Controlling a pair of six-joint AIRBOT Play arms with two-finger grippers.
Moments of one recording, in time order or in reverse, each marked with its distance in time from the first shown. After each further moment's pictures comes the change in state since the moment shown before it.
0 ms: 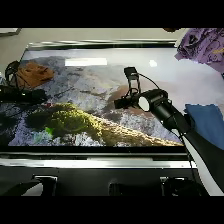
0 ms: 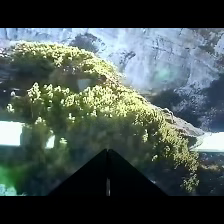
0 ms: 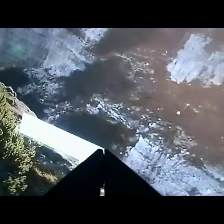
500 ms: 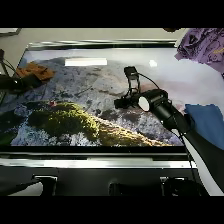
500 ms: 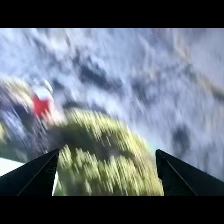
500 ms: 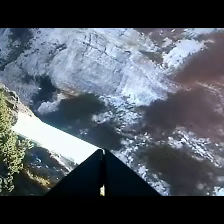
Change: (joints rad) left arm 0.097 -0.193 0.249 0.077 0.161 -0.094; right arm 0.000 0.000 0.000 0.000 -0.007 0.000
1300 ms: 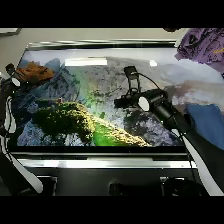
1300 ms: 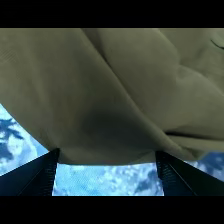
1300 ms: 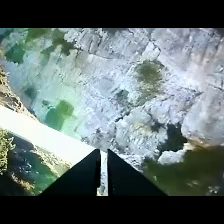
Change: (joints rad) left arm 0.158 -0.835 0.542 0.080 0.349 -0.052; right arm 0.000 0.000 0.000 -0.002 -0.010 0.000
